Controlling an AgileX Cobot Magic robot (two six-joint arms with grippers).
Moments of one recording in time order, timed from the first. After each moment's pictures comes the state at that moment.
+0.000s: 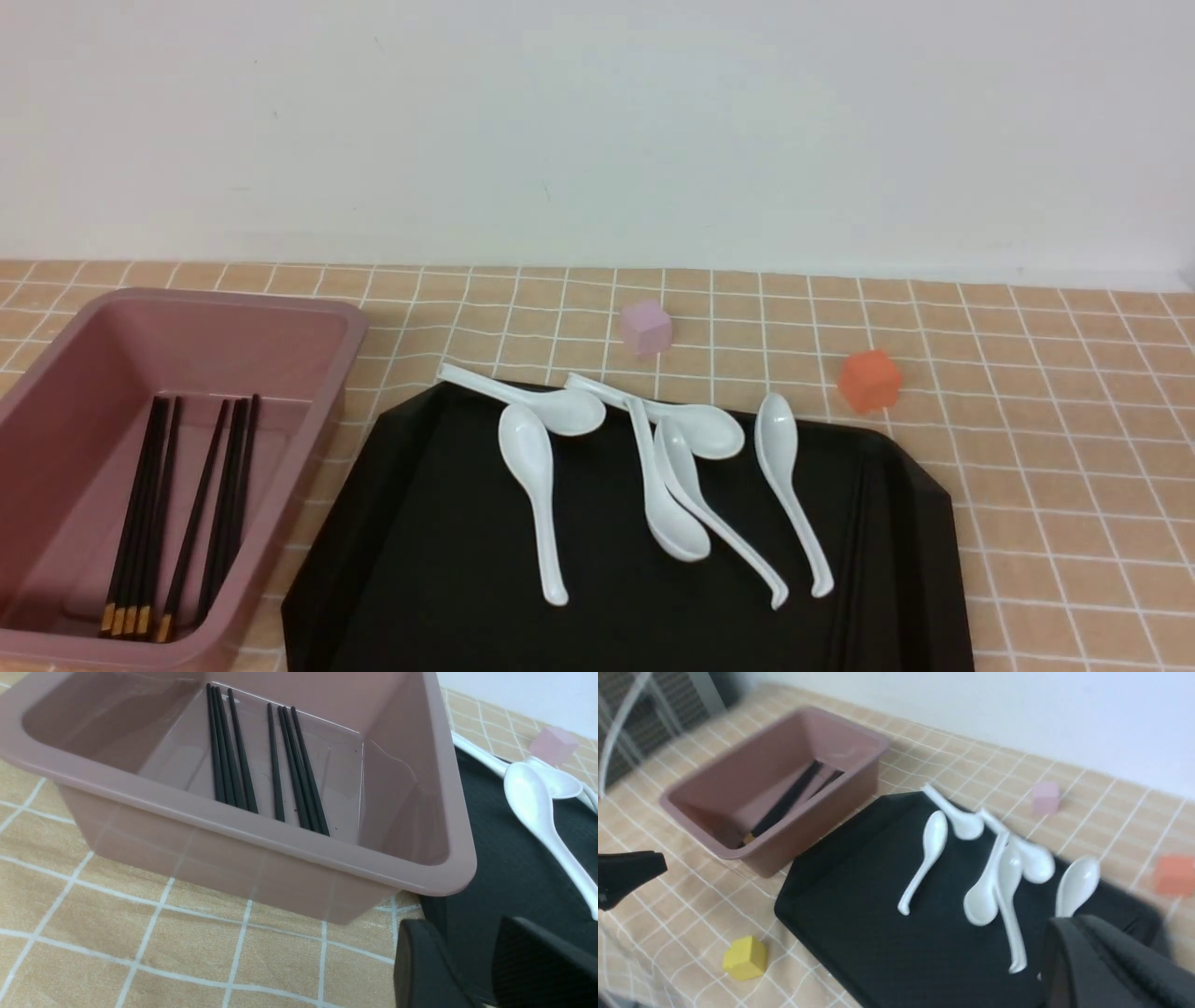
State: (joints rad) right arm 0.71 0.49 -0.76 -0.02 0.69 0.25; left arm -0.06 -0.01 0.03 -0.06 0.38 -0.28
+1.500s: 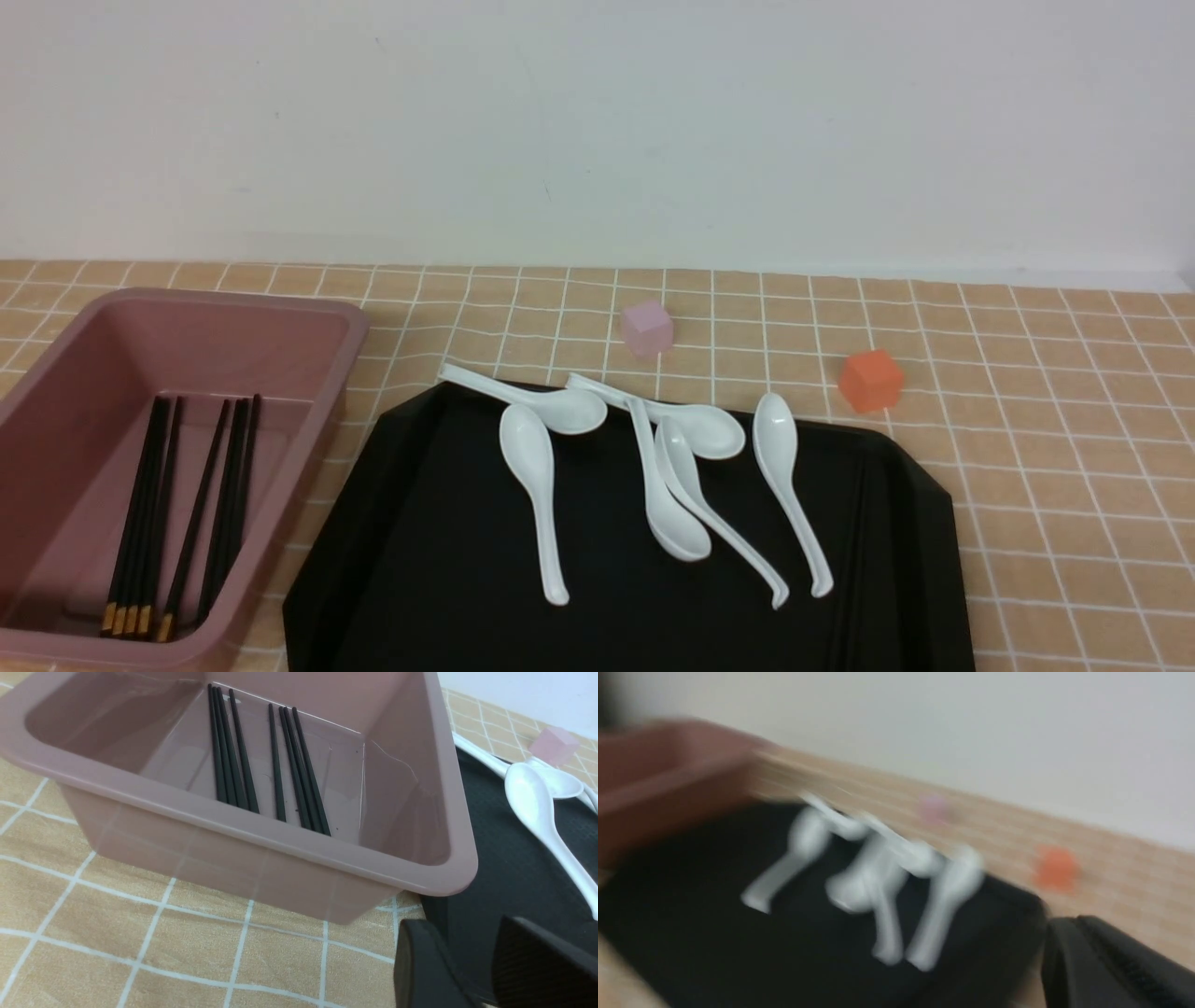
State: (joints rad) right arm 0.41 0.09 -0.14 -0.11 0.28 0.12; left arm -0.06 -0.01 0.03 -0.06 0.38 -0.28
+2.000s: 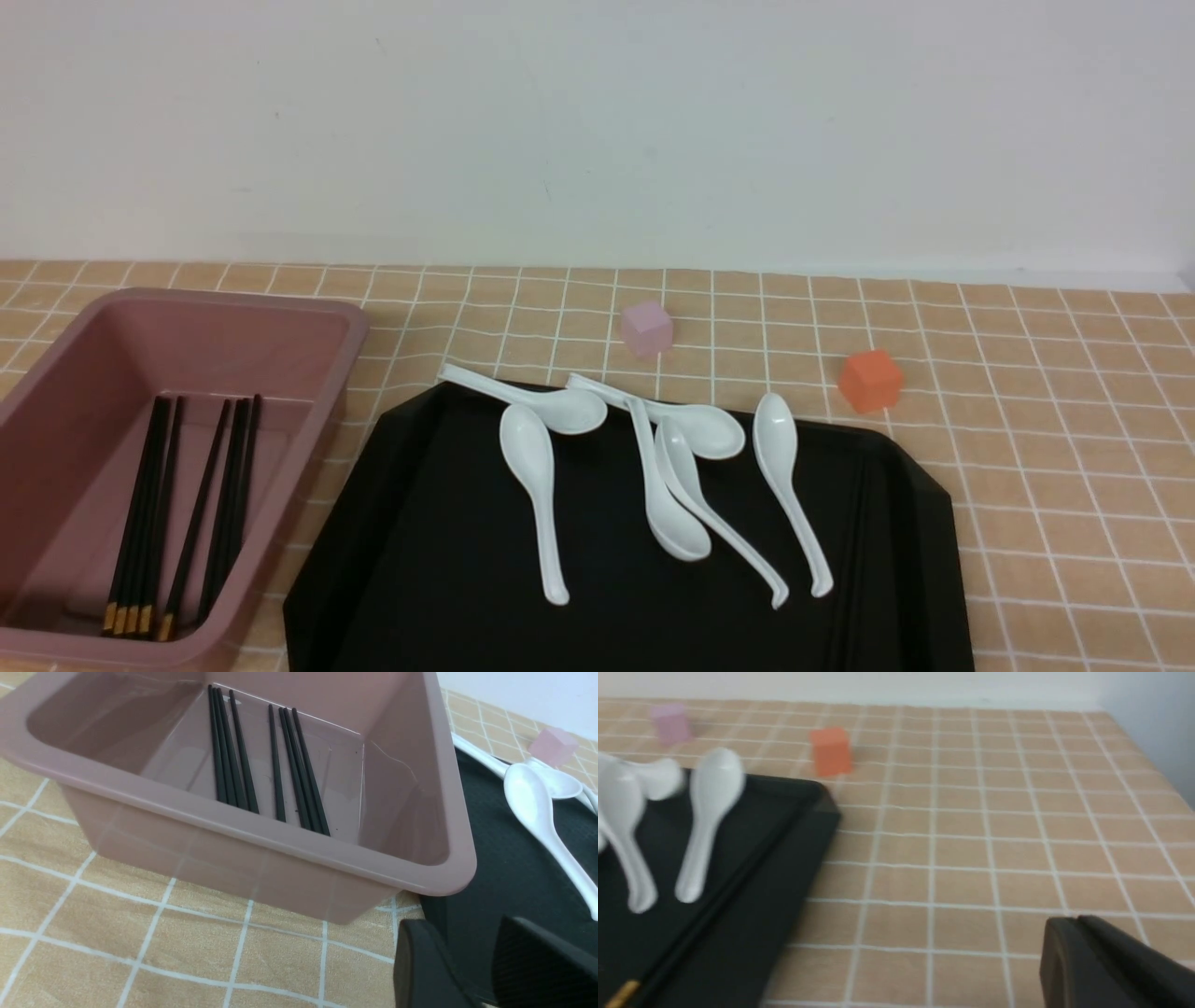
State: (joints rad) right arm -0.04 -0.01 0.02 -0.07 0.35 0.12; left arm -0.06 -0.01 0.03 -0.06 0.39 -0.28
